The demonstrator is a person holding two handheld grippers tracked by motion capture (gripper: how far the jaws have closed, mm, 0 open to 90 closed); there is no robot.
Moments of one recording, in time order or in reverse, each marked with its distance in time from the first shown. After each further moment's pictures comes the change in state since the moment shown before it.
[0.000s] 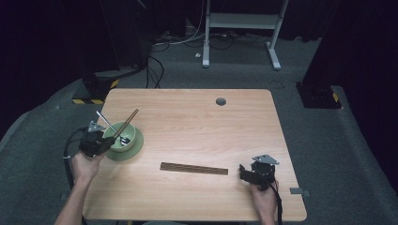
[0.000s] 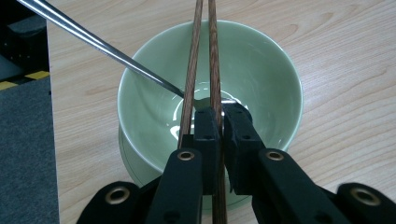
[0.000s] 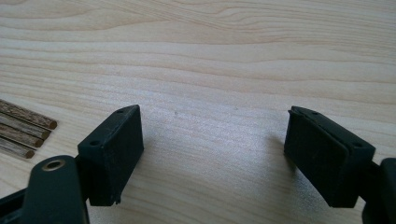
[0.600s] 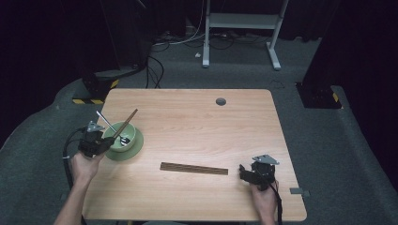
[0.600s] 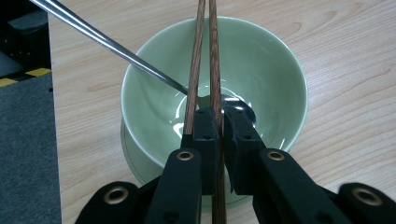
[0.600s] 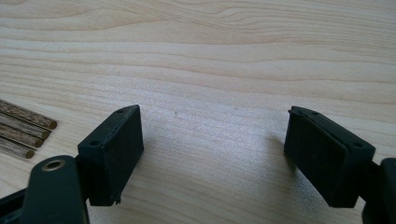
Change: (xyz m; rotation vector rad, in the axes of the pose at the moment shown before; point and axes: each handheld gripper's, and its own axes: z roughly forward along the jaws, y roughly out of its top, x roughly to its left) left arm 0.002 -0.001 0.000 0.004 0.002 -0.011; right arm 0.000 0.000 0.000 0.000 0.000 0.000
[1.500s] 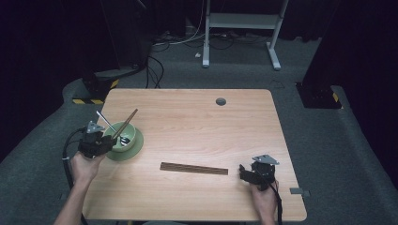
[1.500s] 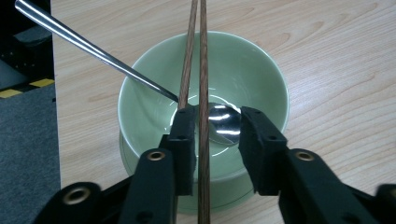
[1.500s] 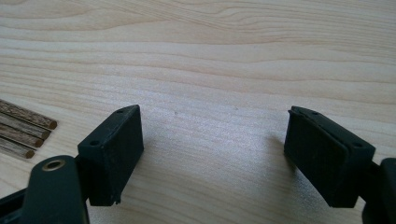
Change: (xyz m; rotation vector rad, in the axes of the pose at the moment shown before) left arm -0.007 0.001 -0.009 -0.035 0.007 0.018; right arm 0.000 0.000 0.000 0.000 0.000 0.000
